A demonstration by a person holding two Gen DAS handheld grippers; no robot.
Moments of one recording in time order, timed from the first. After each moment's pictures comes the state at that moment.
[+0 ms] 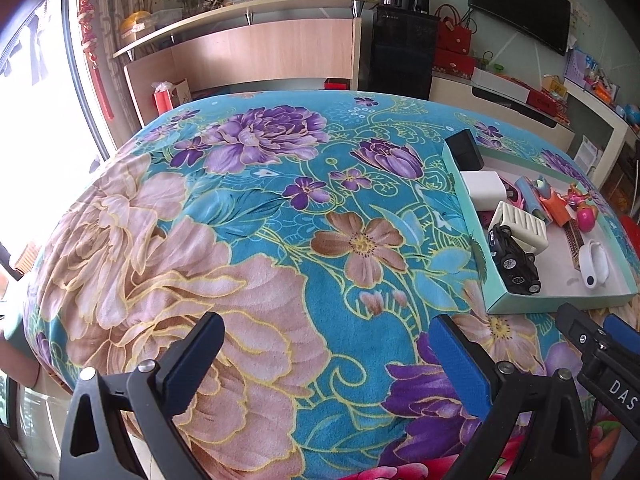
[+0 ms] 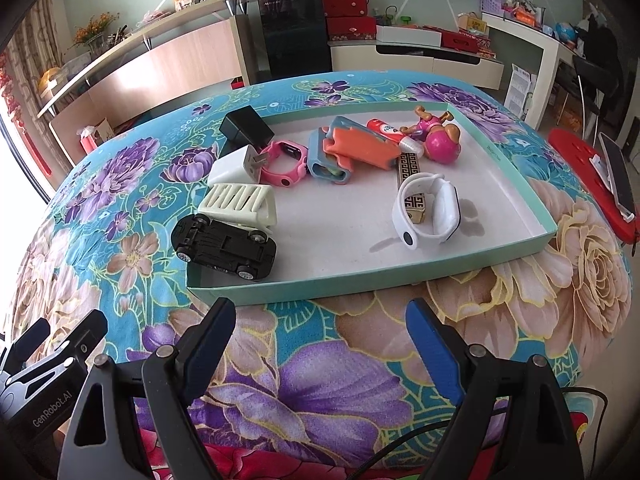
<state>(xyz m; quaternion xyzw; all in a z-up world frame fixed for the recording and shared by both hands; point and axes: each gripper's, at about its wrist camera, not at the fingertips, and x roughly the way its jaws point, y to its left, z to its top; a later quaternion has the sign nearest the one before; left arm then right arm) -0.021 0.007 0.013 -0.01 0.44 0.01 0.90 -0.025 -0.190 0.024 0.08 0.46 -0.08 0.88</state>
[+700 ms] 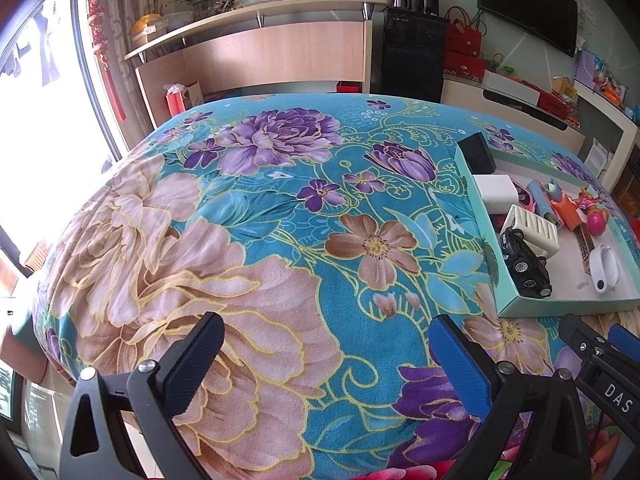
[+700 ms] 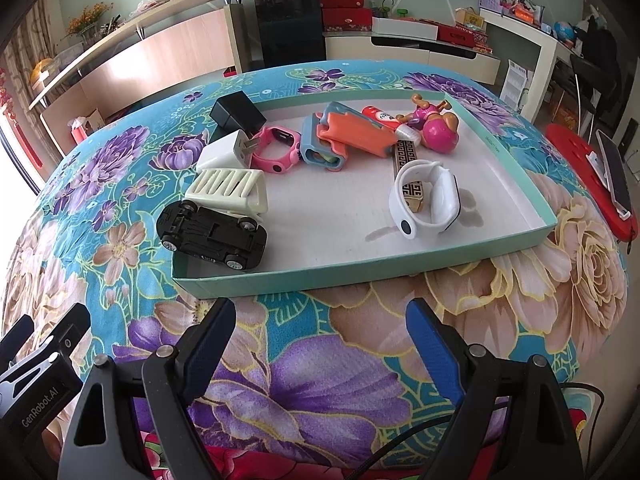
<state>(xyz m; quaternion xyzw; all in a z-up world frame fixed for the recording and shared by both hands) -0.022 0.010 0.014 0.00 0.43 0.03 0.90 -0.021 -0.191 0.016 0.08 0.47 -0.09 0.87</state>
